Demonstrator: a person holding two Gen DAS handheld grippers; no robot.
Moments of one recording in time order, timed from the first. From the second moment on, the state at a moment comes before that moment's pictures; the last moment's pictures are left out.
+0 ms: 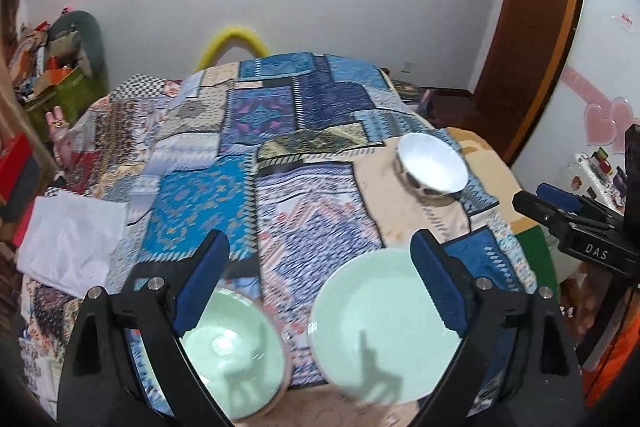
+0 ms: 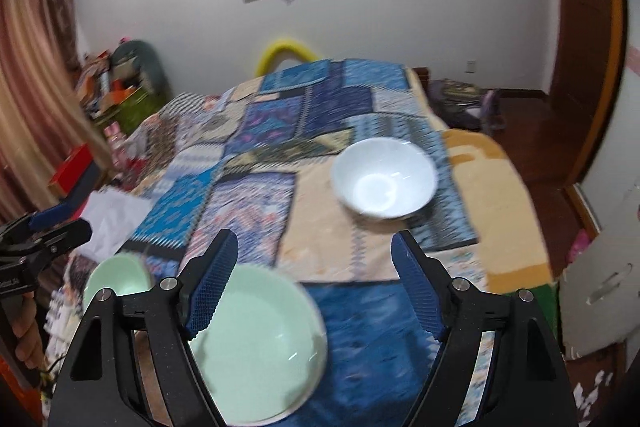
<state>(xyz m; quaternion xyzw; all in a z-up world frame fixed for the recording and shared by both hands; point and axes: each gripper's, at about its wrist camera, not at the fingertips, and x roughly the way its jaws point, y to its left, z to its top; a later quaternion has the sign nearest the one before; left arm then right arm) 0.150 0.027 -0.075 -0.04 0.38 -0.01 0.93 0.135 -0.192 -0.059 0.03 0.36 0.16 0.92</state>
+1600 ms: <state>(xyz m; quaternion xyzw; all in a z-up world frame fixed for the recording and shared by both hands) 0.323 -0.038 -0.183 -0.04 0.47 -0.02 0.88 0.267 -0.236 -0.164 0.07 0.47 0.15 0.87</state>
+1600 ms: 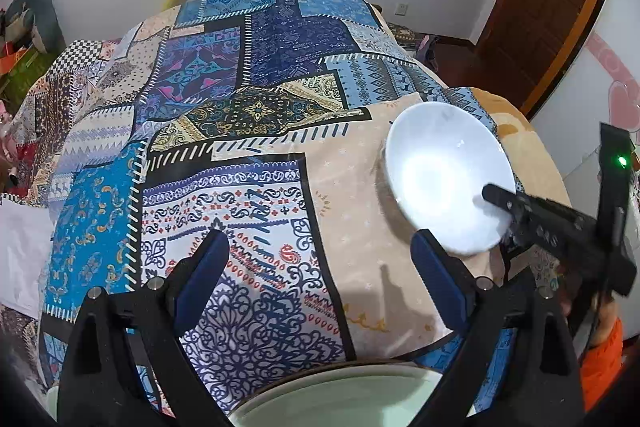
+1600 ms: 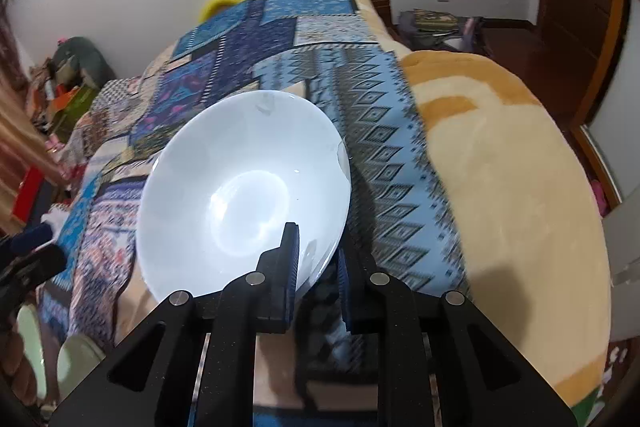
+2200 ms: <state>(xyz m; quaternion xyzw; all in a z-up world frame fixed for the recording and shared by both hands) 0.340 -0.063 -0.226 -0.03 0.53 -0.03 0.85 0.254 -0.209 -0.171 0.05 0.48 0.18 0.86</state>
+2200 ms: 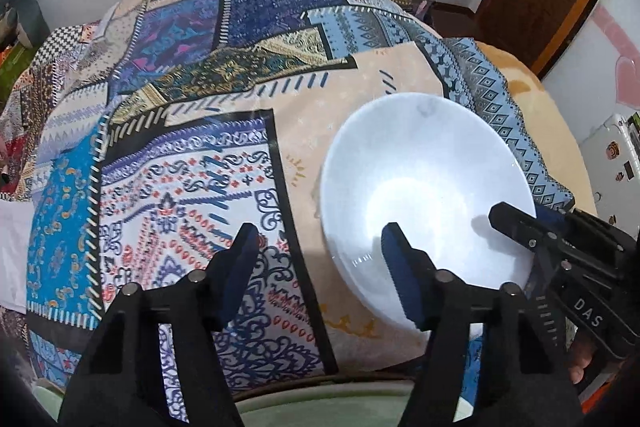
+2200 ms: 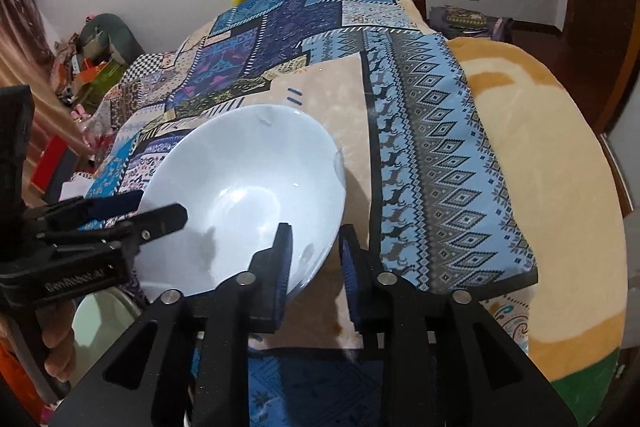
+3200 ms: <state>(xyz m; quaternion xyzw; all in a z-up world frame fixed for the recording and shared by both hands) 0.300 -0.076 -0.188 -0.02 0.49 -0.07 0.87 0.211 -0.202 -0.128 0.07 0.45 0.18 0.87</state>
